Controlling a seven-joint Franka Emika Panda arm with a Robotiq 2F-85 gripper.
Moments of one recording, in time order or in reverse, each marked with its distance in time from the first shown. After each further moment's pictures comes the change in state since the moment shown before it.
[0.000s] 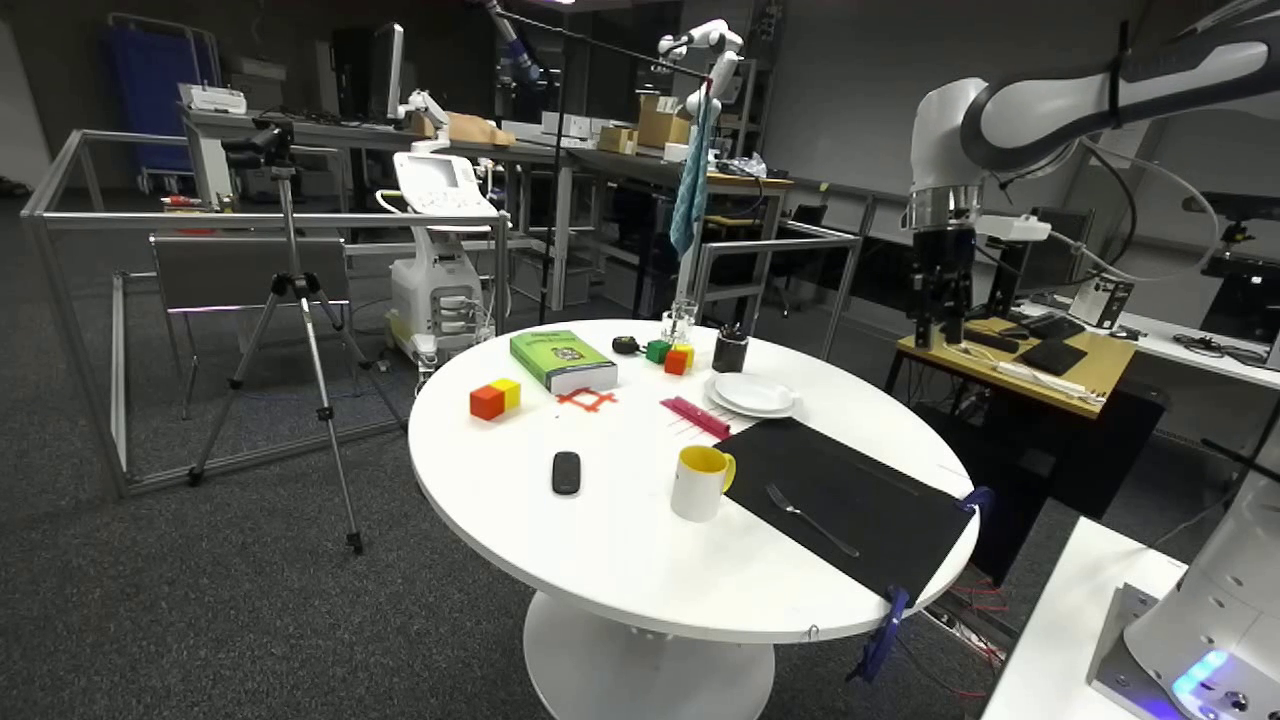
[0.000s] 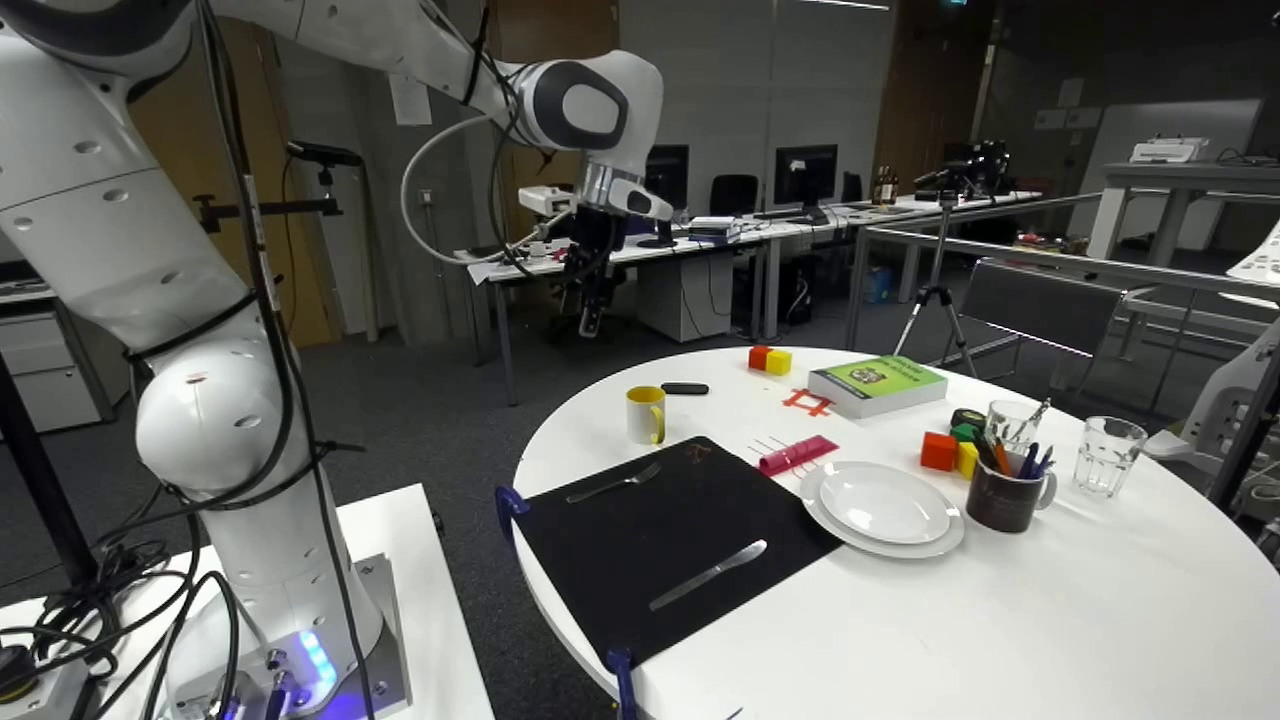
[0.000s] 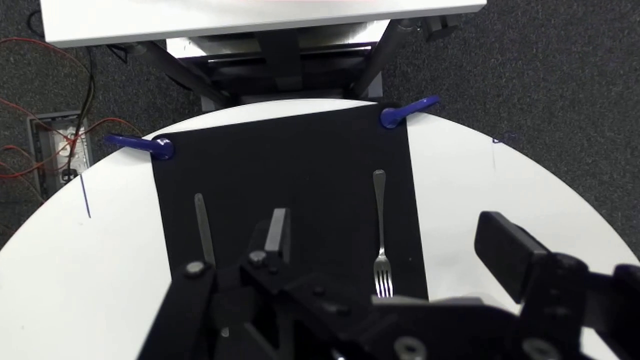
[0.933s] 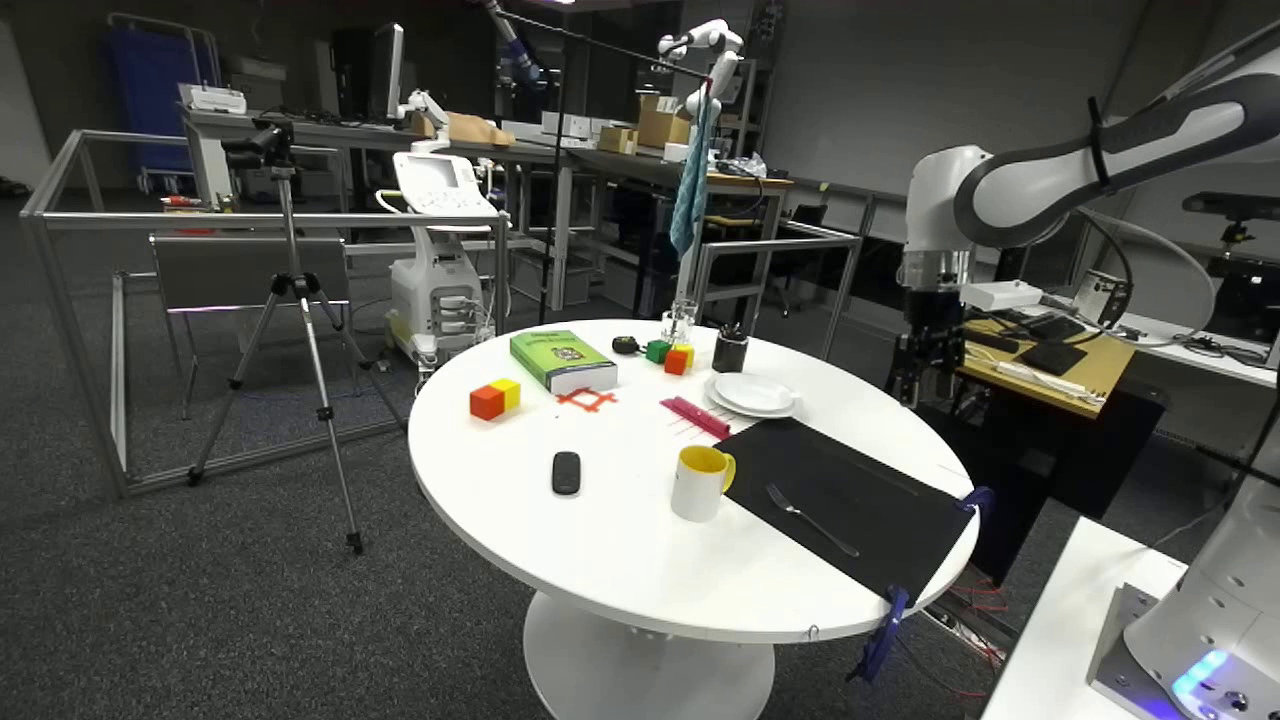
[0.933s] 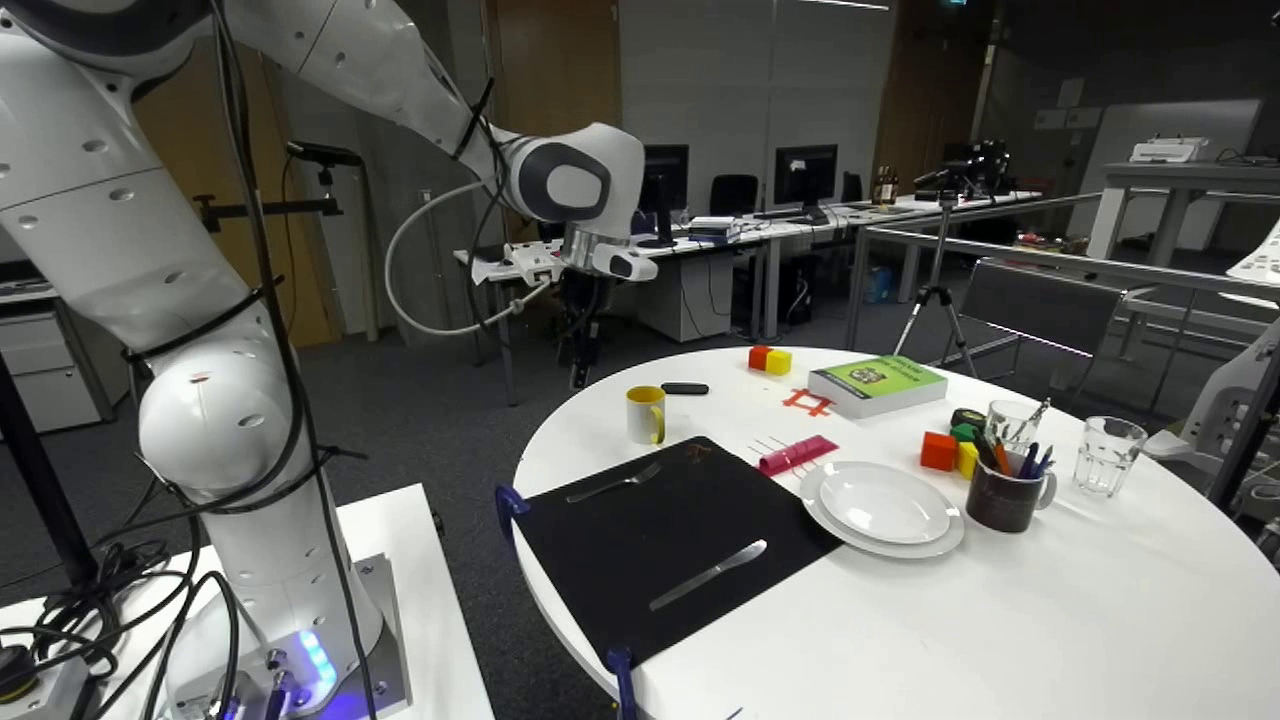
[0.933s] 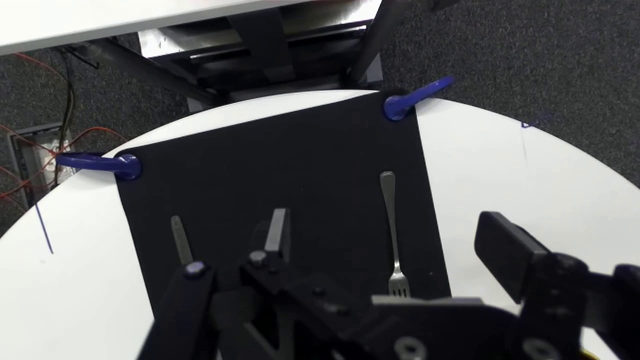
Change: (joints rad) arm 0.021 0.014 0.017 -0.203 0.022 0.257 0.084
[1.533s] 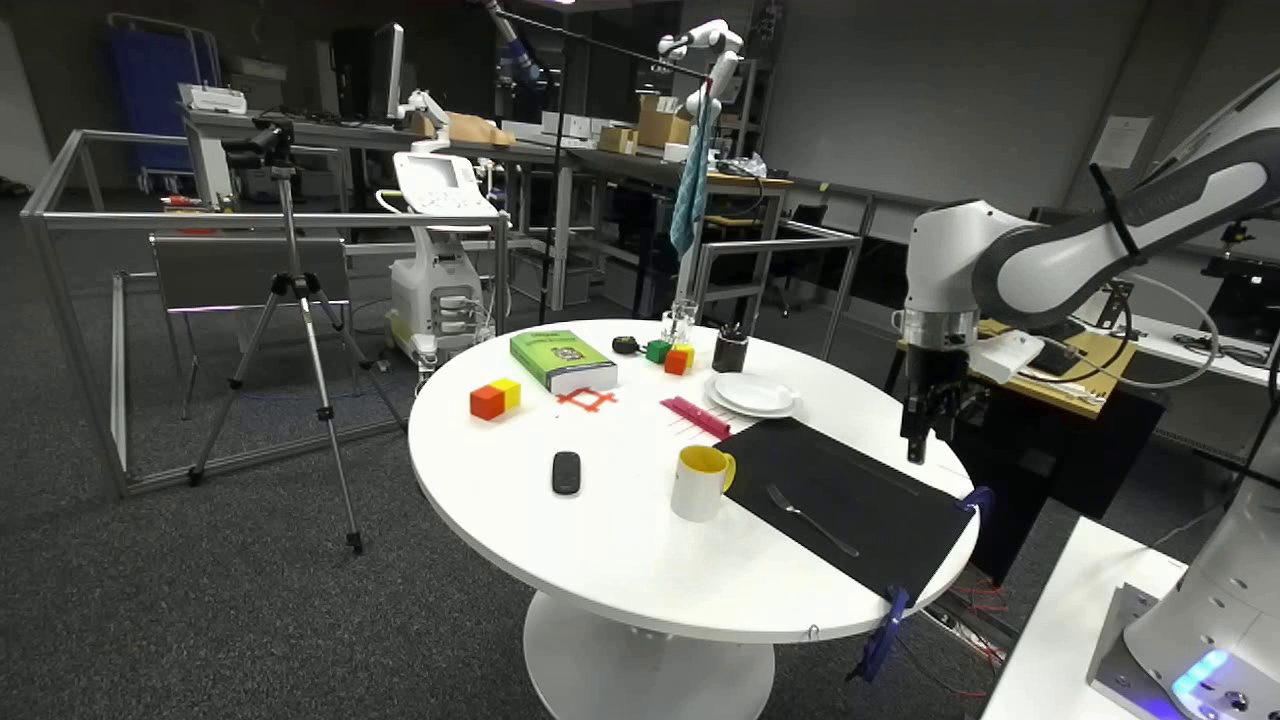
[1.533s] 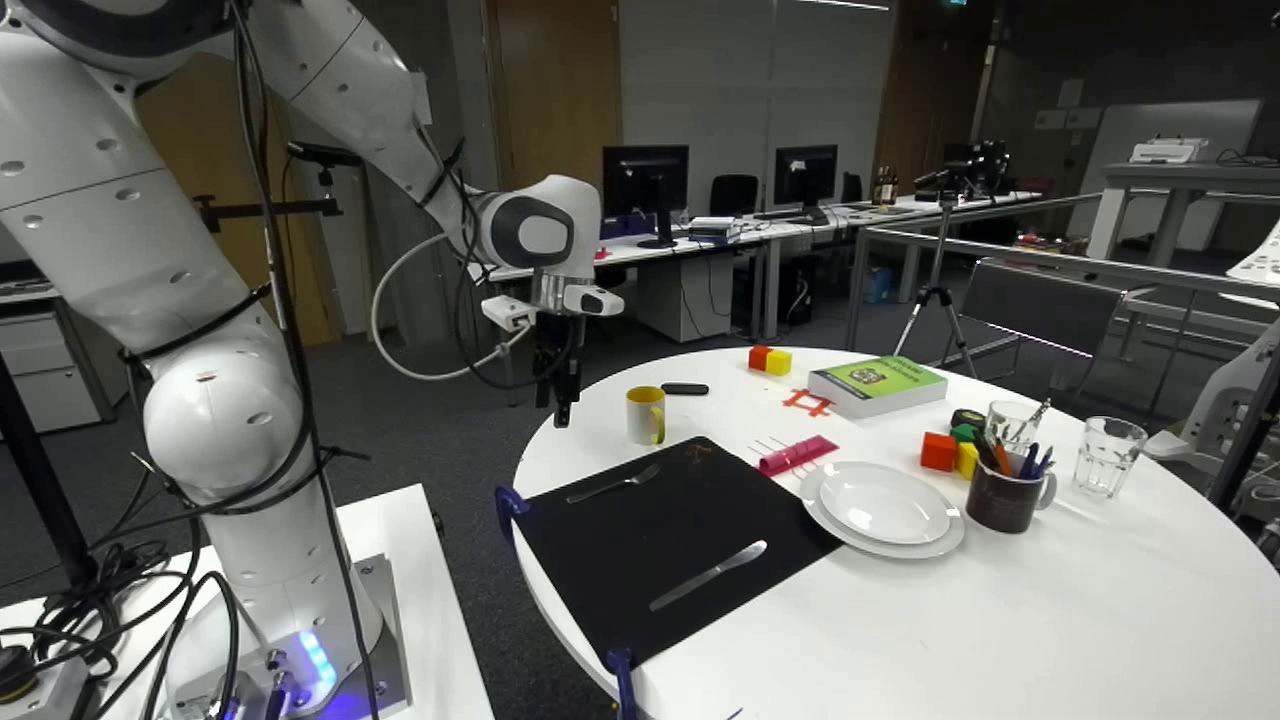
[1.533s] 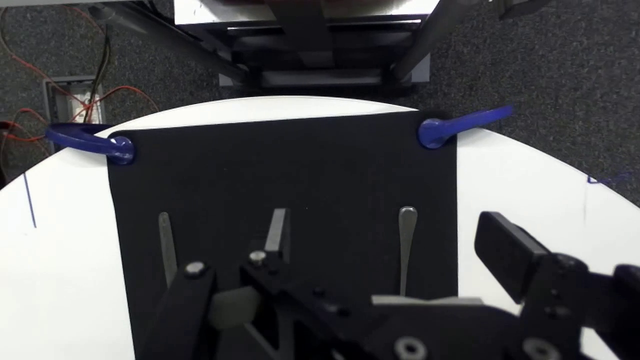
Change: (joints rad) arm 0.044 0.009 0.083 -0.167 -0.103 0.197 0.020
